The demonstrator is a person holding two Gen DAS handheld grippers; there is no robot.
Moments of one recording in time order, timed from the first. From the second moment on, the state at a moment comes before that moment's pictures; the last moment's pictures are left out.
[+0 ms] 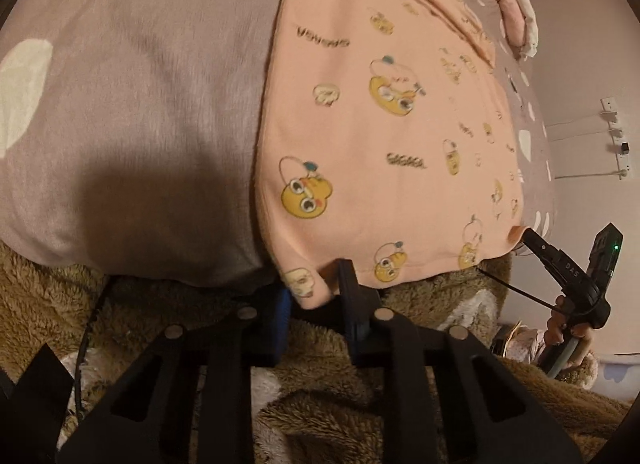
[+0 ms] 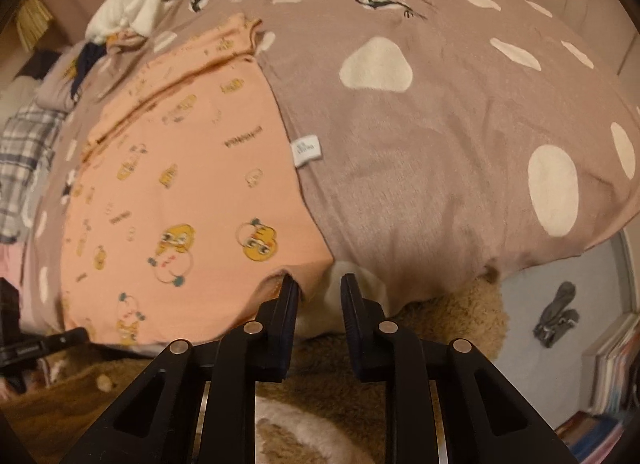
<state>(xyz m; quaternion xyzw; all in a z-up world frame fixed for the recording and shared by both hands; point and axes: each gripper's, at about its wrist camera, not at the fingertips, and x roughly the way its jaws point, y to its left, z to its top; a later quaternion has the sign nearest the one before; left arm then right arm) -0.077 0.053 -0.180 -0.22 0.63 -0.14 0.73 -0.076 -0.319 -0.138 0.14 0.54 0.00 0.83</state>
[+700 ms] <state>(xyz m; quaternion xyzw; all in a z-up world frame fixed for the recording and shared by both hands) -0.070 0.049 -0.177 -0.24 0.61 -0.16 0.74 -0.073 -0.306 -0.159 0.16 0.57 0.05 0.80</state>
